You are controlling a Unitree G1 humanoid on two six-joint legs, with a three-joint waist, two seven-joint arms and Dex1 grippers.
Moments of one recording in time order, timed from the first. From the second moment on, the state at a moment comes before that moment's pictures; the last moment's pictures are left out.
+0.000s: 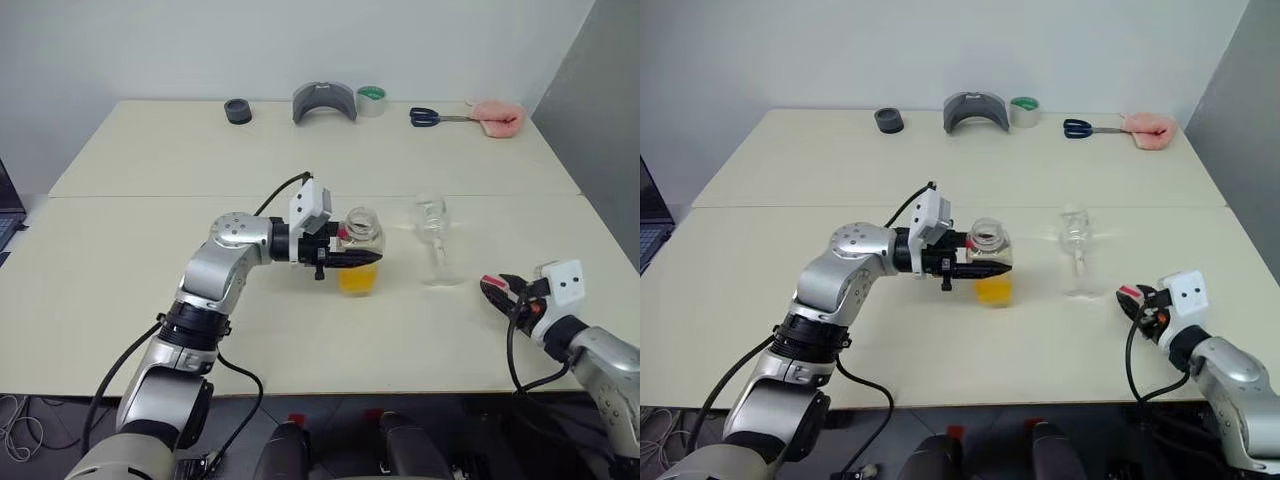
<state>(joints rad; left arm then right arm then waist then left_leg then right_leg) -0.71 0.42 -0.16 0.11 -0.35 0.38 -1.19 0.11 -0.58 -0.26 -0.37 0.42 0.54 0.46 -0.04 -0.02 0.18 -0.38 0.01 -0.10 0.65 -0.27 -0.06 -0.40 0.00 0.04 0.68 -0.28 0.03</state>
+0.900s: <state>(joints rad) -0.67 0.48 0.22 0.27 -0.24 0.42 -0.47 -0.61 -0.49 0.18 -0.47 0.59 0.83 0.50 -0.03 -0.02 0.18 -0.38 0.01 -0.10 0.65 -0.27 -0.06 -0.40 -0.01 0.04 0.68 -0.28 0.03</state>
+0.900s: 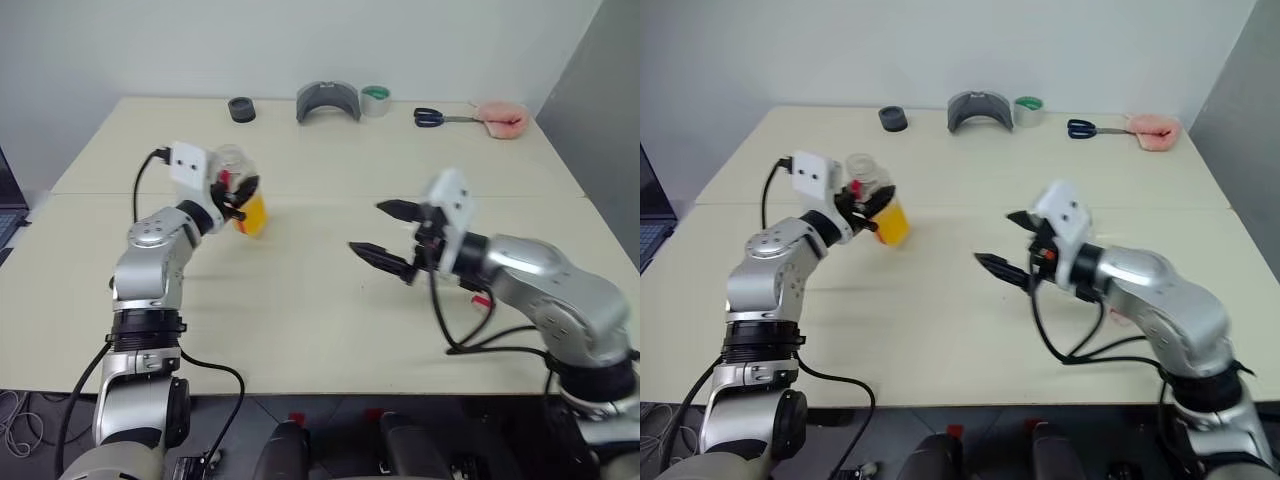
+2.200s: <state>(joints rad) -0.52 0.48 0.26 0.47 -0.23 0.21 -0.38 -0.63 -0.35 0.34 -0.37 0.36 0.75 0.59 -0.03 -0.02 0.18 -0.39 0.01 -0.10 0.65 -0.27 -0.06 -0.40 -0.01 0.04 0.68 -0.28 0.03</state>
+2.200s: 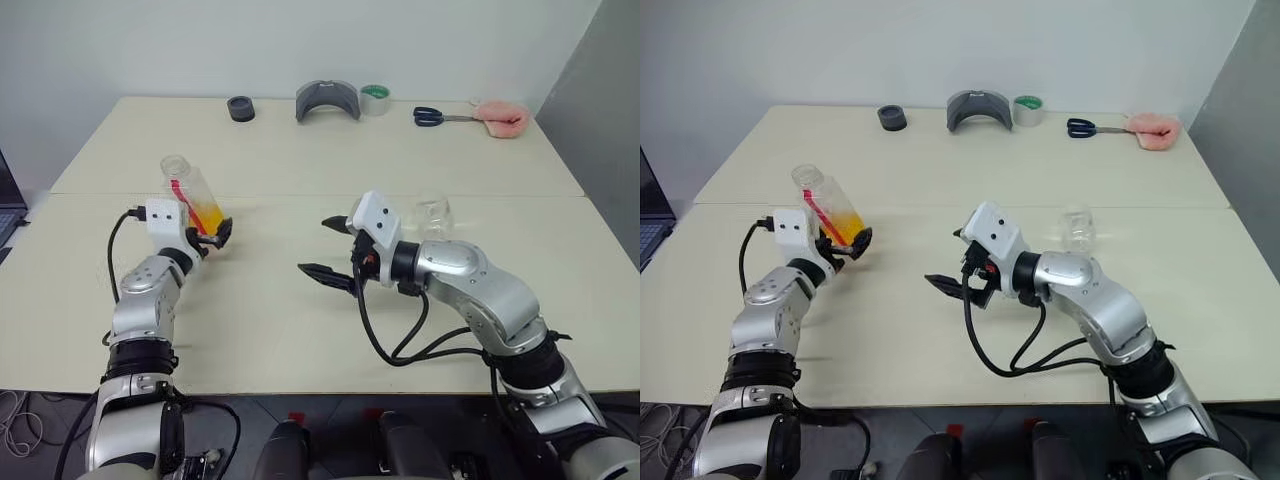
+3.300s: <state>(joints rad) -0.21 0.57 0.12 -0.09 -0.26 0.28 -0.67 -0.50 -0.42 0.02 -0.56 0.30 1.08 0.36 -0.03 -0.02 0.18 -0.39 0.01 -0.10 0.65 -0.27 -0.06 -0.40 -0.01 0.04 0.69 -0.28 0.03</state>
